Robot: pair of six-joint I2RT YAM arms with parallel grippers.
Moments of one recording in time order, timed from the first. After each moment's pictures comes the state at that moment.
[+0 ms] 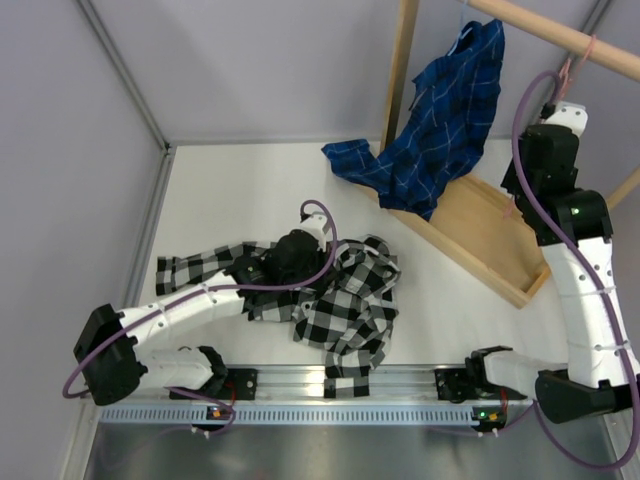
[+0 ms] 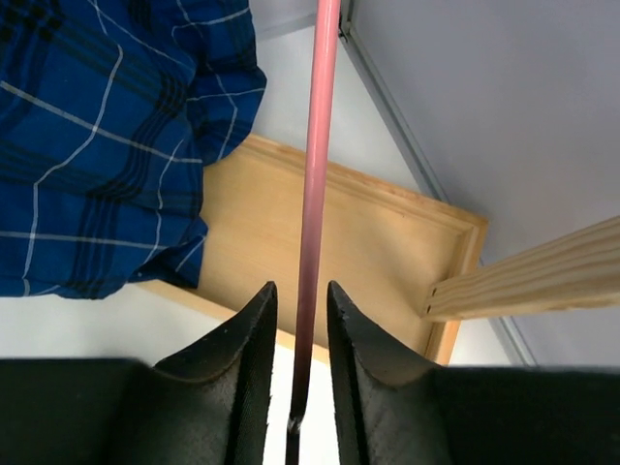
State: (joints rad) left arm -0.92 1.22 0.86 -0.27 -0.09 -0.57; right arm 0.17 1.16 1.59 -0.91 0.52 0.23
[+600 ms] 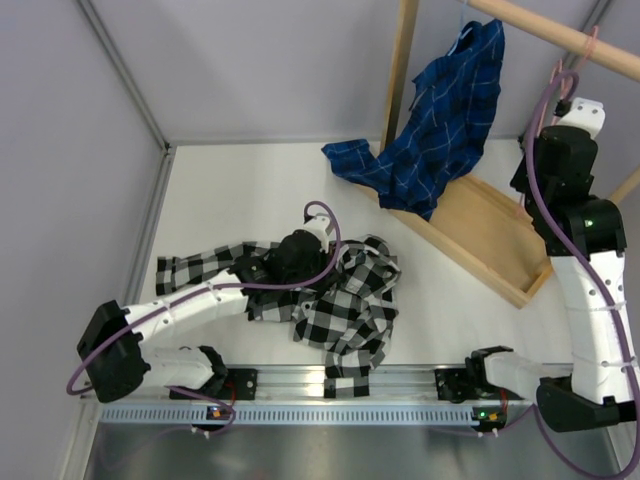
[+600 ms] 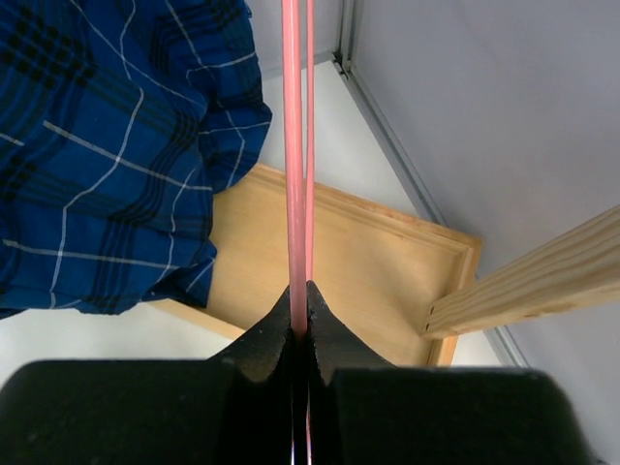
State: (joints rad) left arm -0.92 1.24 0.86 -0.26 -0.07 -0.58; right arm 0.16 1.12 1.62 -0.89 0.53 0.22
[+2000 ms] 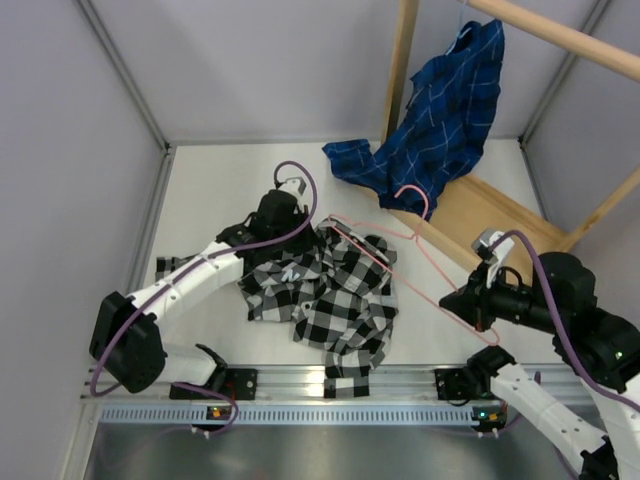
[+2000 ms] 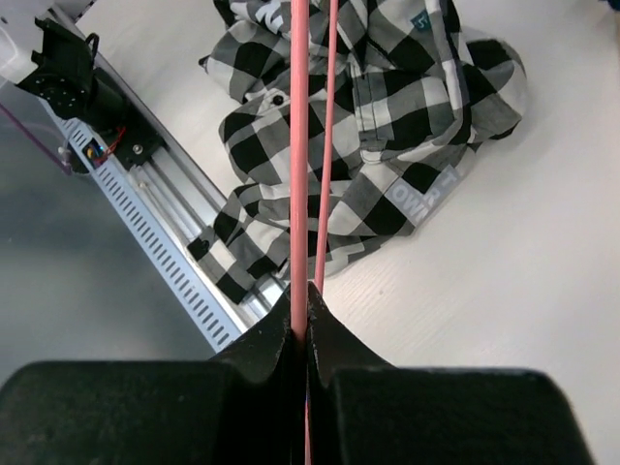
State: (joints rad) left arm -0.63 1.34 1.01 -0.32 0.01 -0.57; right arm 0.51 0.51 1.14 -1.12 -0.41 0.07
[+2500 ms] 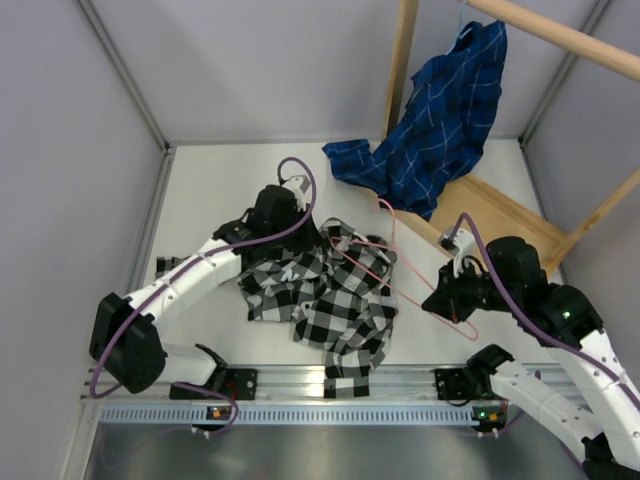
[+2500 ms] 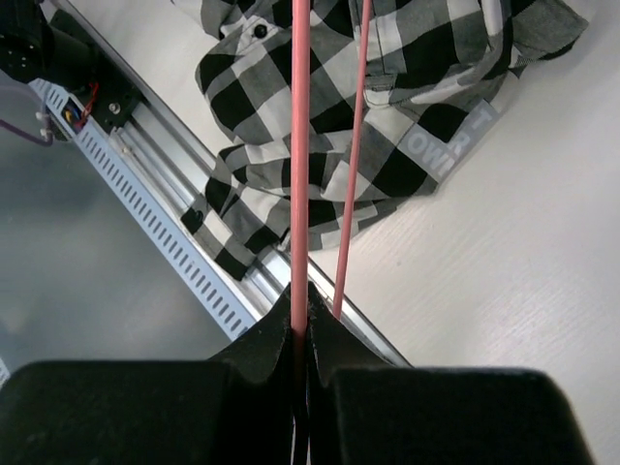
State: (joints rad) left arm -0.61 1.34 1.05 -0.36 0.12 -0.55; right arm 0.54 0.64 0.99 -1.08 -0.41 0.13
